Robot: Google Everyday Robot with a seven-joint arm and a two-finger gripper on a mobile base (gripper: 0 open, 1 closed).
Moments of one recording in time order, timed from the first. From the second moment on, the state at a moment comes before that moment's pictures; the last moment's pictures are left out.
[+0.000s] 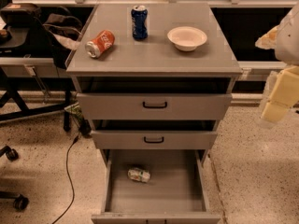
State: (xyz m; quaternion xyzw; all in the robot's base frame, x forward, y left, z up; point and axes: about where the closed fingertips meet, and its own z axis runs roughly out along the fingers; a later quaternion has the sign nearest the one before) arm 0.438 -0.217 0.976 -0.60 0.78 -0.03 0.16
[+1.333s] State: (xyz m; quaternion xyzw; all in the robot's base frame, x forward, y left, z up) arm 0.447 -0.209 0.923 -0.61 0.75 0.04 0.24
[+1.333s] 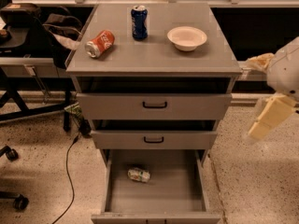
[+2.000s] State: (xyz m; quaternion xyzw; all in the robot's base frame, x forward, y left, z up) arm 0.462 -0.201 0.850 -0.53 0.81 0.05 0.25
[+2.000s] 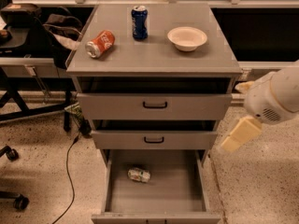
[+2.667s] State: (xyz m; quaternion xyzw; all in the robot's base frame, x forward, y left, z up) arm 0.464 -0.194 0.828 -0.52 0.82 0.05 0.23
